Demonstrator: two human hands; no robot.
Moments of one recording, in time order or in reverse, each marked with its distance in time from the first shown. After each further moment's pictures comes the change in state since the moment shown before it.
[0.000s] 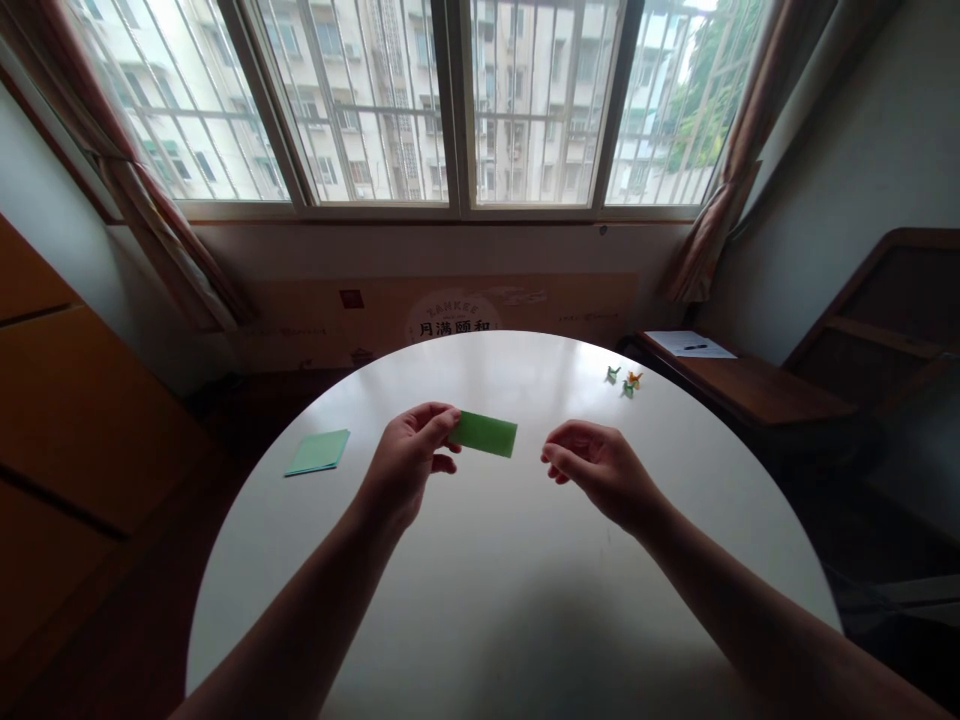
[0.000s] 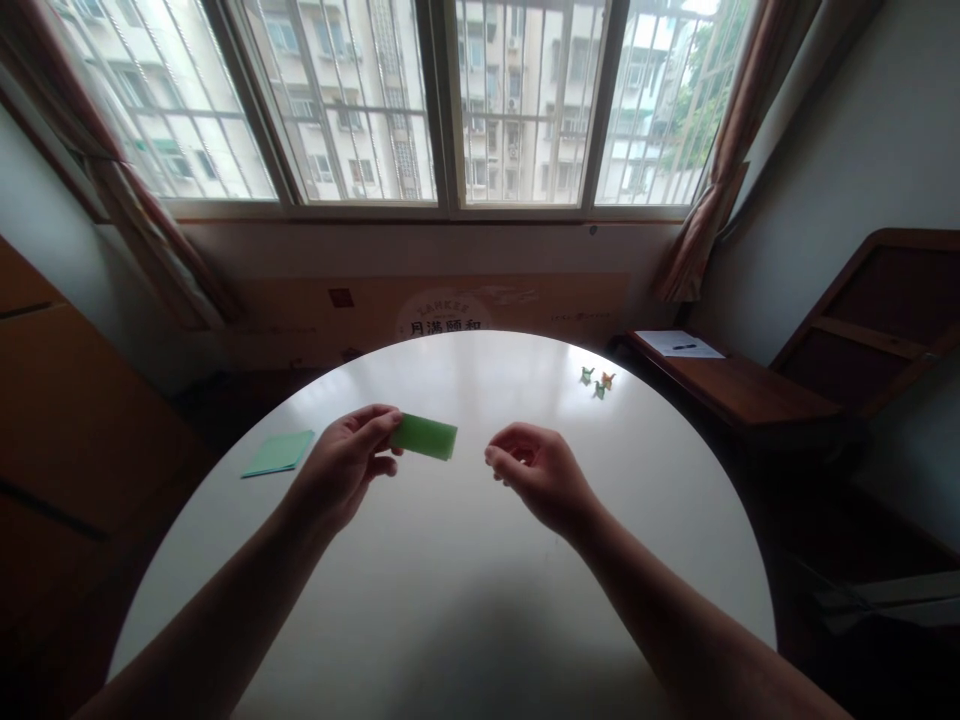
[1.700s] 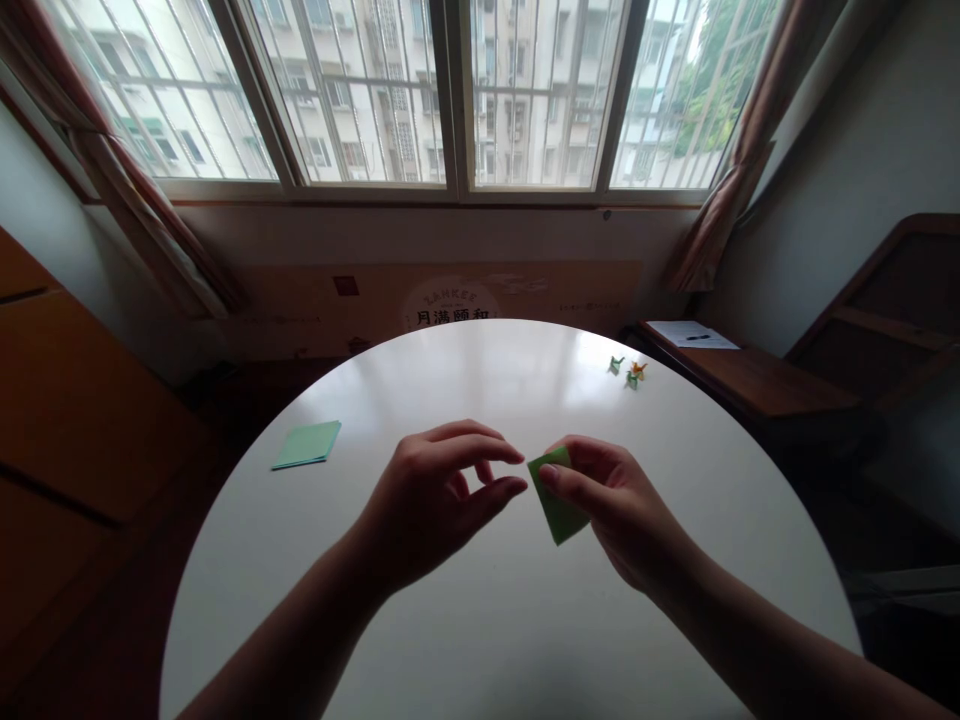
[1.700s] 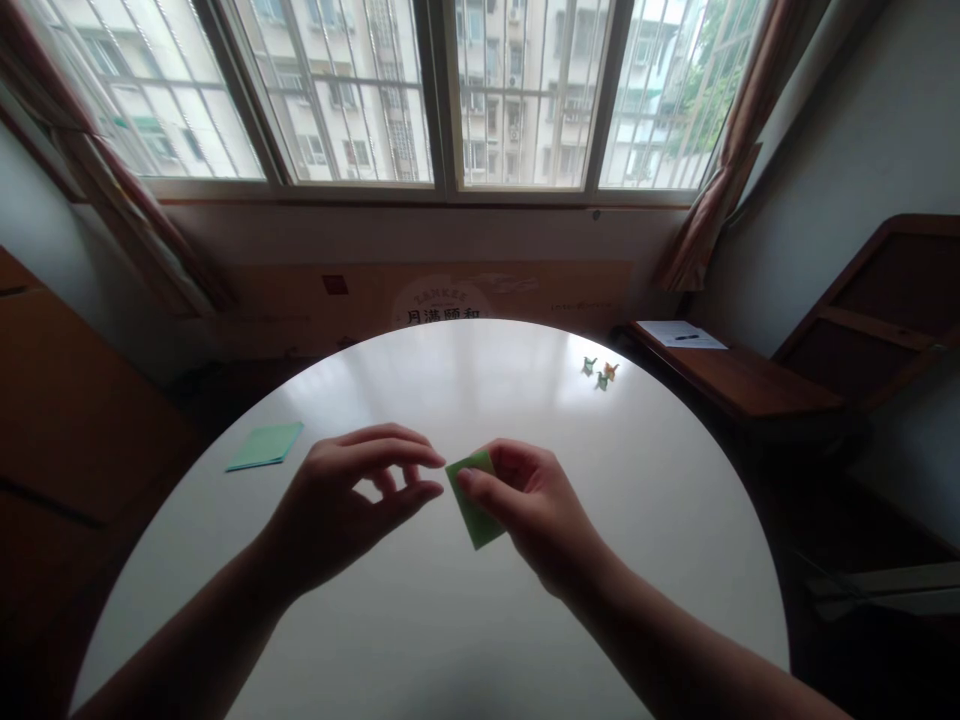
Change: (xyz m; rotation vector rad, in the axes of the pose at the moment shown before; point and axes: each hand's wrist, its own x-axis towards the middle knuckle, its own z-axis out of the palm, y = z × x) left_hand -0.037 0.007 0.010 0.637 -0.389 0.782; right_hand -0.027 -0.024 0.022 0.515 -0.078 0.134
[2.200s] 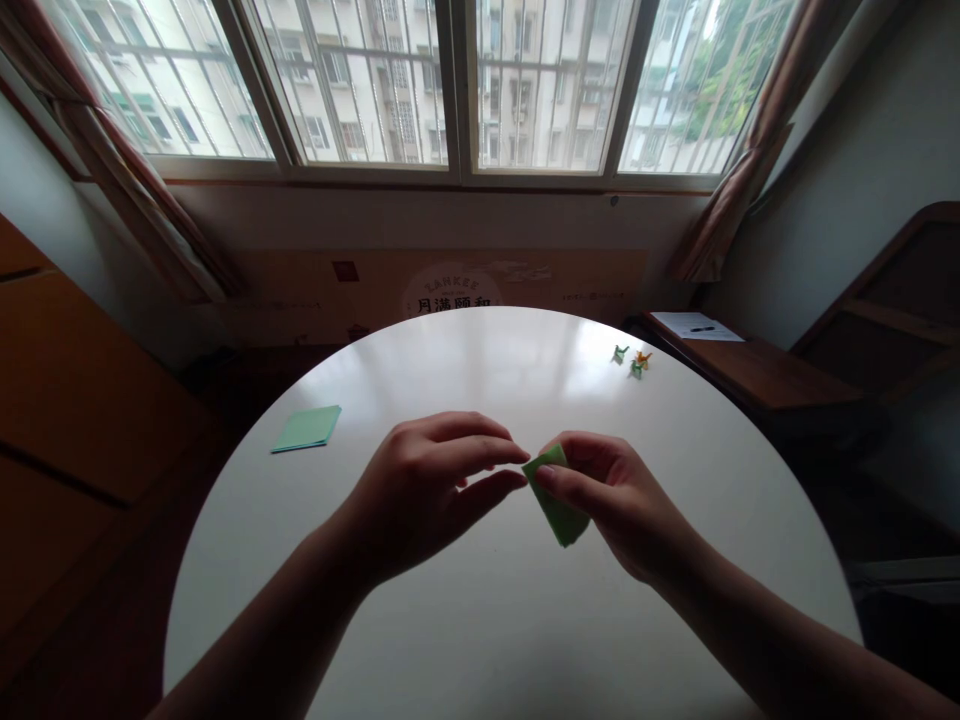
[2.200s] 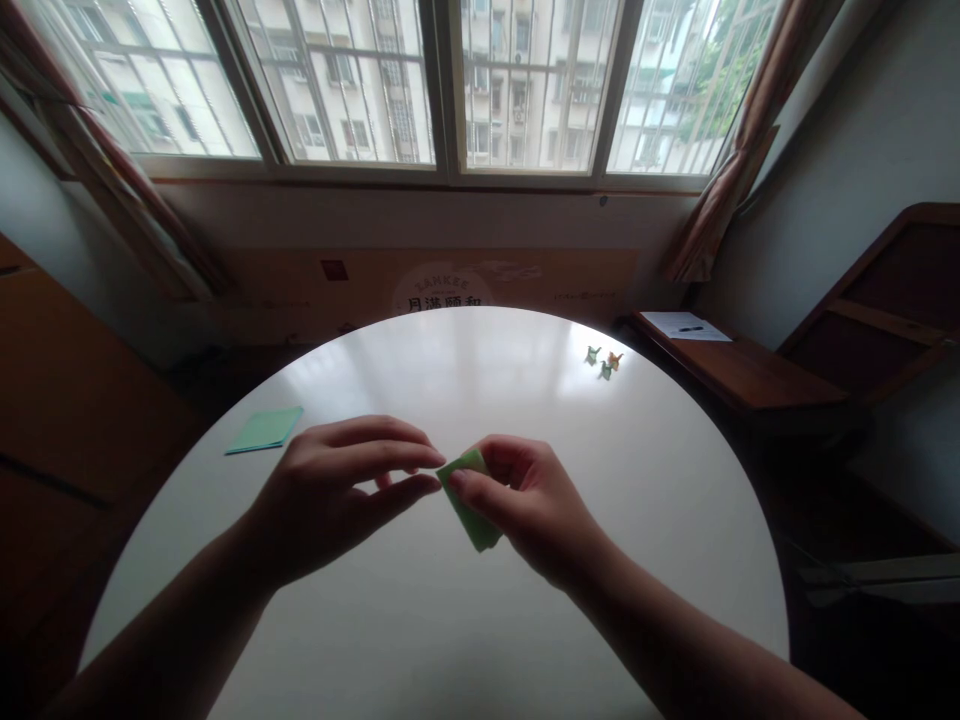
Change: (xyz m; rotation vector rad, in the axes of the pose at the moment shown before) left_hand 0.002 0.001 -0.007 0.212 -0.041 0.238; right_hand -0.003 -0.001 0.001 -0.054 -0.061 0.052
